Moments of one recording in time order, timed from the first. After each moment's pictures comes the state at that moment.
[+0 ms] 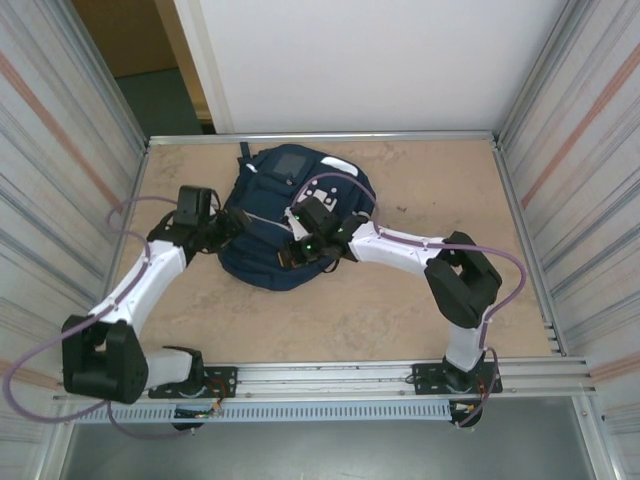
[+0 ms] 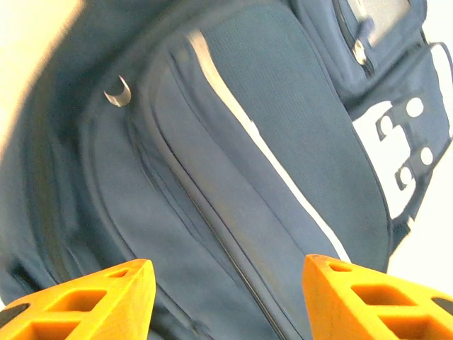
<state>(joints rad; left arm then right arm) -0.22 1.24 0.89 -0.51 0.19 -0.81 0.89 1.85 1.31 -0.33 -0.31 0.52</state>
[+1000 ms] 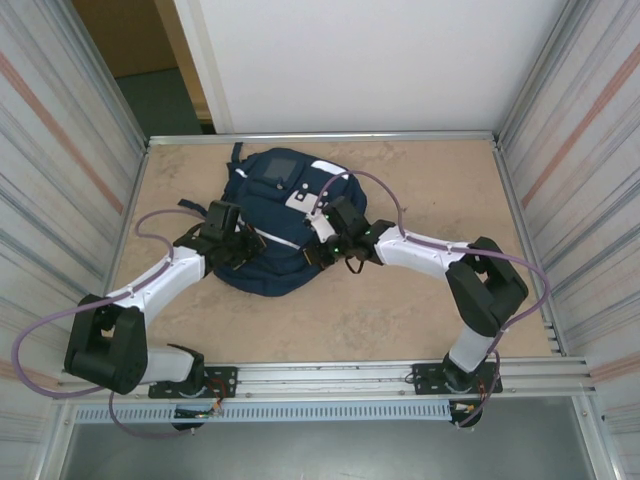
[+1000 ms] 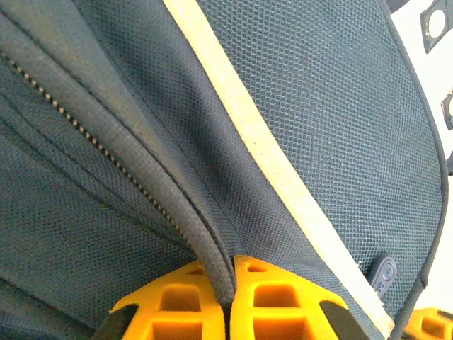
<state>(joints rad) -0.34 1.33 0.79 -0.38 0.18 -0.87 0.75 1.71 1.10 -0.26 -0.26 0.17</state>
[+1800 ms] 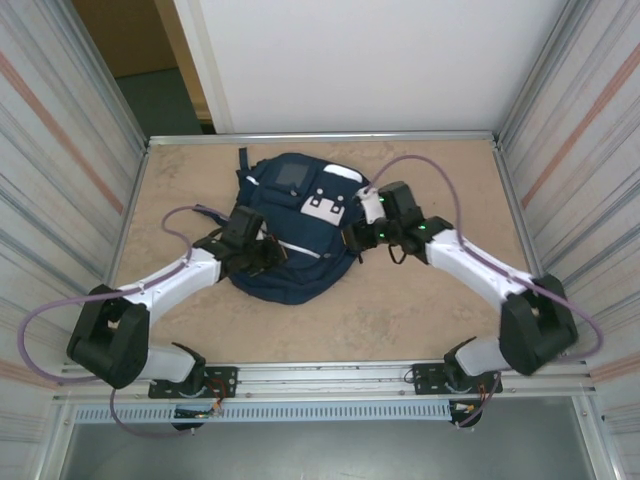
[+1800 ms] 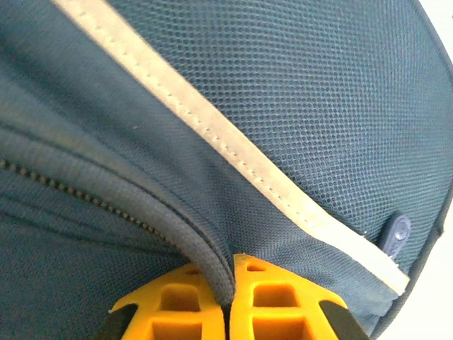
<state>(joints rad) -0.56 1.38 0.81 -0.37 0.19 -0.87 0.52 1.35 0.95 -0.32 -0.22 0.12</state>
